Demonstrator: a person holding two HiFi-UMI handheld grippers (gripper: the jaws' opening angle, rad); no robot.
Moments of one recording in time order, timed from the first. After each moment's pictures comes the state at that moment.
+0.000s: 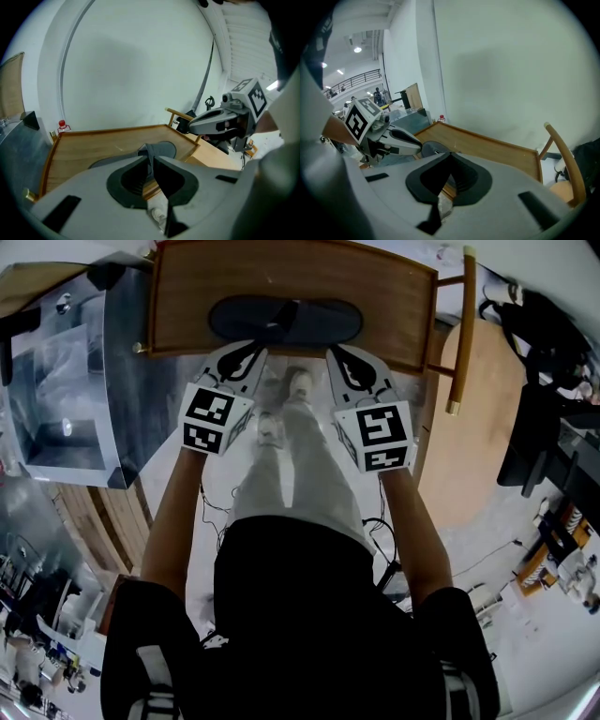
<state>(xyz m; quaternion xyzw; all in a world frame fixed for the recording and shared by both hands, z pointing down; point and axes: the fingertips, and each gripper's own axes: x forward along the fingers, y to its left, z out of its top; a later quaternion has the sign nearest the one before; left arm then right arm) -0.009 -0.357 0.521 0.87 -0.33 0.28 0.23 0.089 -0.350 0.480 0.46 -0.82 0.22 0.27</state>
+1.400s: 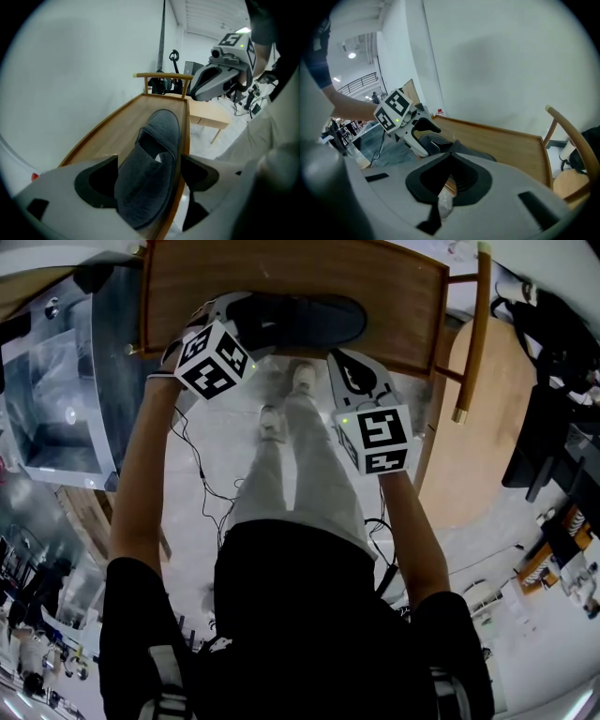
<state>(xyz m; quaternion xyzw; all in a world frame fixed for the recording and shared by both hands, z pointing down) 0.011 -0.396 0.593 0.87 -0.10 0.49 0.06 0.100 -0.346 0.523 0.45 -0.81 0.26 0.26</state>
